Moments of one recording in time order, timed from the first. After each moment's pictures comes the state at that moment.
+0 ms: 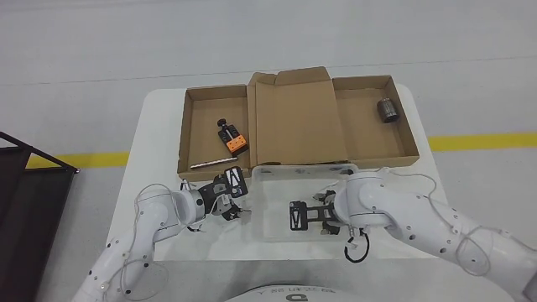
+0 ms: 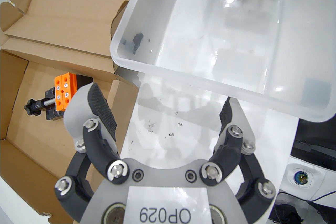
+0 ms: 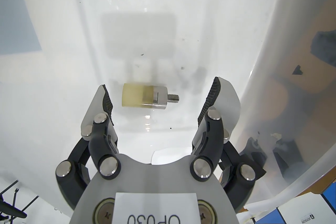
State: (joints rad) left arm 1.63 -0.99 -1.21 -1.88 1.45 -0.74 -0.34; right arm -1.00 -0.78 0.44 -1.95 -0.96 -0.48 1.21
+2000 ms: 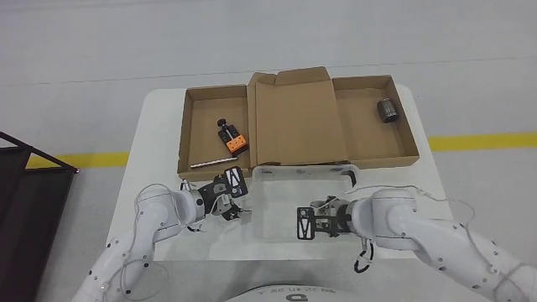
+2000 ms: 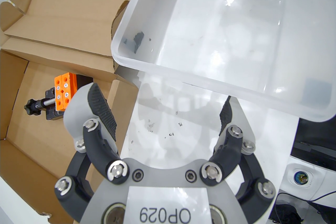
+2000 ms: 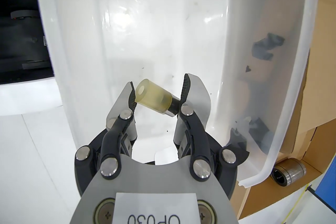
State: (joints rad) left arm 1.63 -0.99 -1.21 -1.88 1.45 -0.74 -0.34; right arm -1.34 -0.65 0.74 -2.17 -1.16 -0.54 0.85
